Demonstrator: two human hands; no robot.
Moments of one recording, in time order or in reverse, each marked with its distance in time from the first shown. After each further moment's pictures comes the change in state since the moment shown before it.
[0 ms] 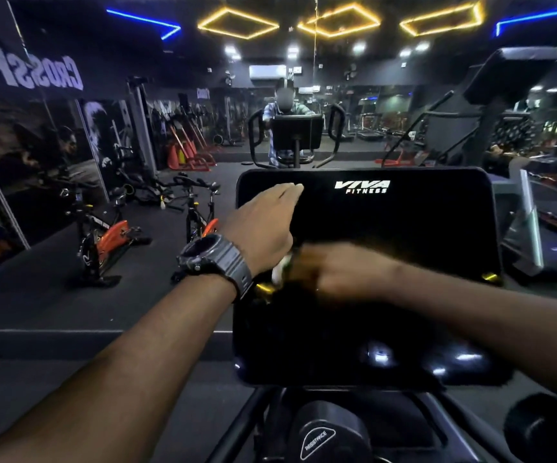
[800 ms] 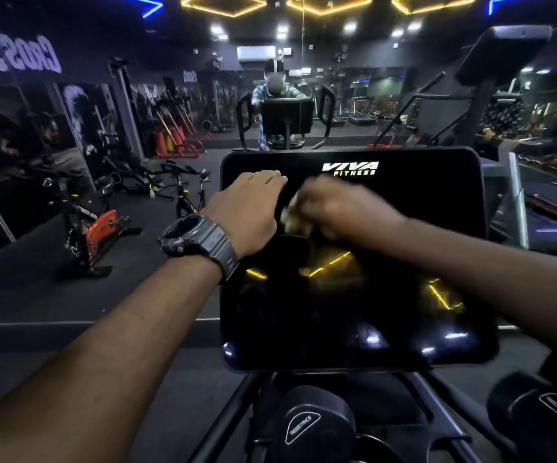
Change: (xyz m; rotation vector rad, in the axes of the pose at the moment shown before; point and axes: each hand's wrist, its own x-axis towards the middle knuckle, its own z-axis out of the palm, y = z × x) left_hand 0.006 -0.004 0.005 0.116 -0.054 -0.016; right_hand -0.003 0.033 -0.030 -0.055 0.126 0.359
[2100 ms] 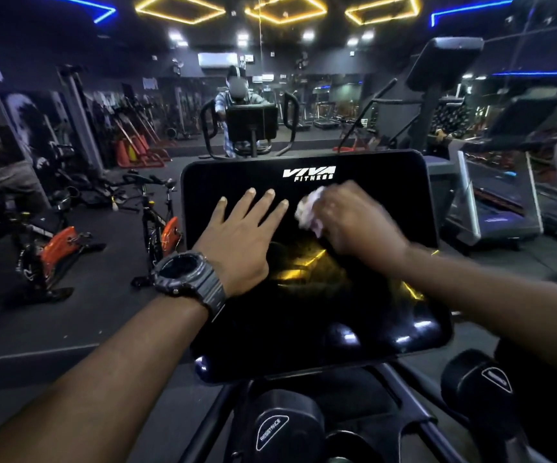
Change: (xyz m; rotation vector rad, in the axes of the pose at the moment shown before) left_hand -0.012 0.029 0.024 0.161 -0.069 0.167; right_hand -0.063 0.014 -0.002 0.001 0.171 0.239
